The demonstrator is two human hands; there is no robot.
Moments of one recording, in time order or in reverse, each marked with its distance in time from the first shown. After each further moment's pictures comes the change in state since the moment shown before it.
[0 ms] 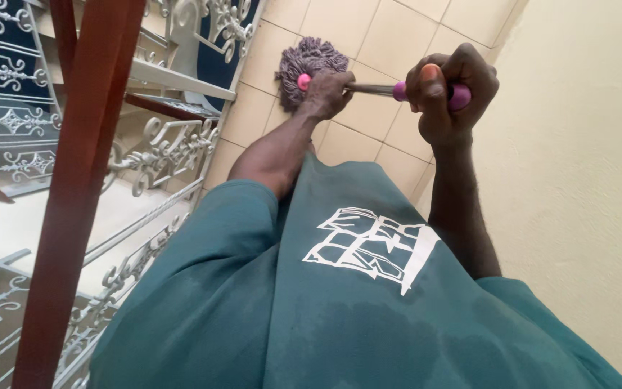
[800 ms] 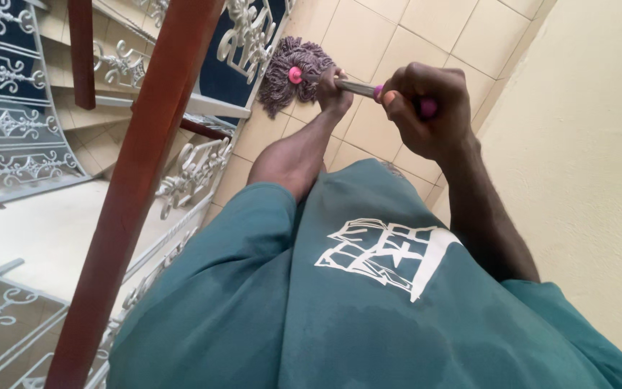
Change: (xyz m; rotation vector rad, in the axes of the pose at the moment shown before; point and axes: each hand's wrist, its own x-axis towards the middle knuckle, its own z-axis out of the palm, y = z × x) left_hand 0.053 -0.097 -0.010 -0.385 0.687 -0.500; right_hand 0.102 0.011 0.109 -0.163 -0.364 0.134
